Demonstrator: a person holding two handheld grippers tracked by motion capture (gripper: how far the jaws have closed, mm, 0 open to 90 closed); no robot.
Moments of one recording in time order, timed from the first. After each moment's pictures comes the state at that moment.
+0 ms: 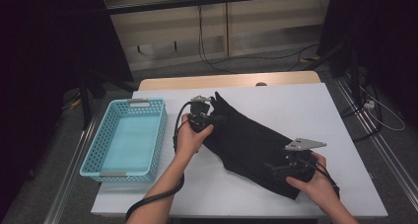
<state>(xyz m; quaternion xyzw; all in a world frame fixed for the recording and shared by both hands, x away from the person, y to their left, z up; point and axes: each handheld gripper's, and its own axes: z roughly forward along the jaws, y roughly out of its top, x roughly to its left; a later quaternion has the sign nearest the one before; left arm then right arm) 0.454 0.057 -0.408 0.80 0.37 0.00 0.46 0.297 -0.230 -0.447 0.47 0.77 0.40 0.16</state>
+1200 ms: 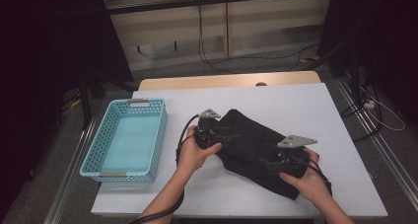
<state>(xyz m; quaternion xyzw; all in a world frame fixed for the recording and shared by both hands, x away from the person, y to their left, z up) 0.418 0.053 -0.410 0.83 0.32 -0.01 0.46 0.311 -0.212 -0.446 0.44 0.79 0.39 0.18</state>
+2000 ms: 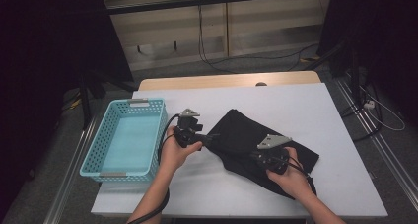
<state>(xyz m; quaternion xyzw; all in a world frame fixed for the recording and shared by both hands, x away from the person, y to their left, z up) 0.431 0.103 -0.419 0.83 0.36 0.04 0.42 0.329 -0.178 -0.459 0.39 0.83 0.36 0.17</state>
